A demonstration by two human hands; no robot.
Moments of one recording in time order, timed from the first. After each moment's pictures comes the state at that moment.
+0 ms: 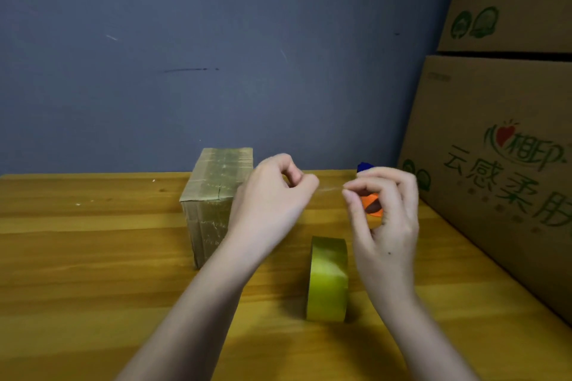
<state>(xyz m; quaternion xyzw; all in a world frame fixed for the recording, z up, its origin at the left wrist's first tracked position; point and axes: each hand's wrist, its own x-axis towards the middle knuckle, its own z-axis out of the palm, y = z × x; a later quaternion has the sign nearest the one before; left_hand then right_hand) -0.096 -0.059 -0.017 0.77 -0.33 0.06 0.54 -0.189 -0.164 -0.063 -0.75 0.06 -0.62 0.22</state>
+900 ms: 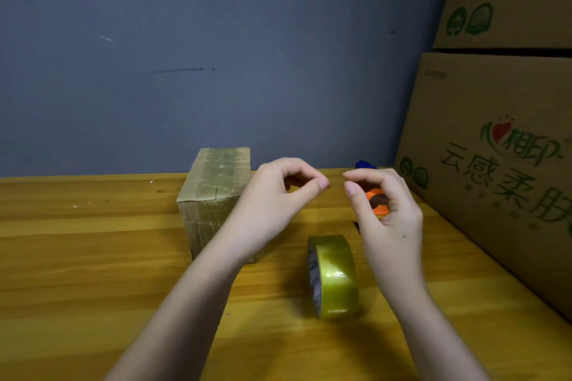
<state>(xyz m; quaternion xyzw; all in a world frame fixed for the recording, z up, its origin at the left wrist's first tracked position) -0.090 -0.057 -0.020 0.70 -0.46 0.01 0.54 -0.194 -0.168 -0.055 -0.76 0.07 -0.56 0.33</state>
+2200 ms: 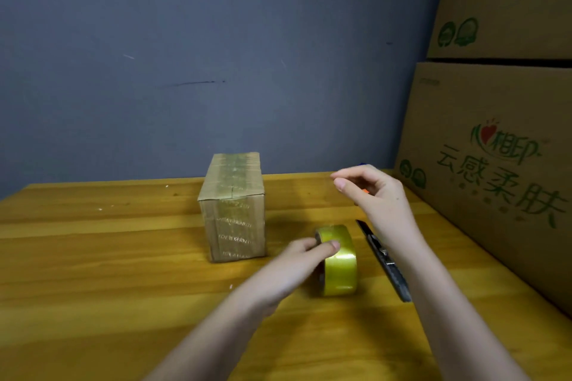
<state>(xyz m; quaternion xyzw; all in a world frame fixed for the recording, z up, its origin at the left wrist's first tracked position) -0.124 -0.048 -0.086 0.72 -0.32 -0.34 0.52 -0.190 -0.185 -0.038 -0.78 0.07 -0.41 0.48</state>
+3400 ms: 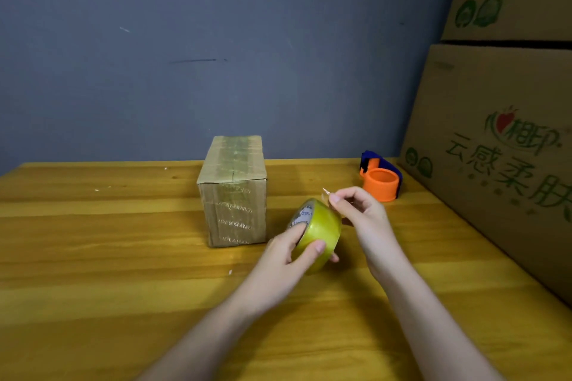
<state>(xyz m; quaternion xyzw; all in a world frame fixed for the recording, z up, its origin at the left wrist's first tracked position) -0.114 -0.032 -0.119 0.64 -0.47 -0.14 0.59 -0.173 -0.180 -0.096 -0.70 0.15 -0.33 0.62</state>
